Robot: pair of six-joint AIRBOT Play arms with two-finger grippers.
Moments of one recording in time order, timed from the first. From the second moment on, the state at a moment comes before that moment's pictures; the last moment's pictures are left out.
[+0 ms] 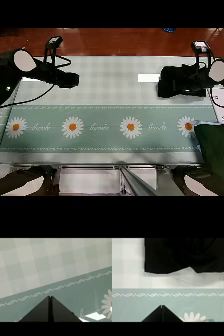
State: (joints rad) left arm -0.24 -1.27 1.26 1.28 -1.11 -1.54; right arm 0.13 -1.14 1.18 -1.73 1.19 1.74
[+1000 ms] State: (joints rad) left arm -0.24 -1.32 1.26 1.28 -0.80 -1.54; right arm 0.05 -1.29 1.18 -1.90 0.68 1.78
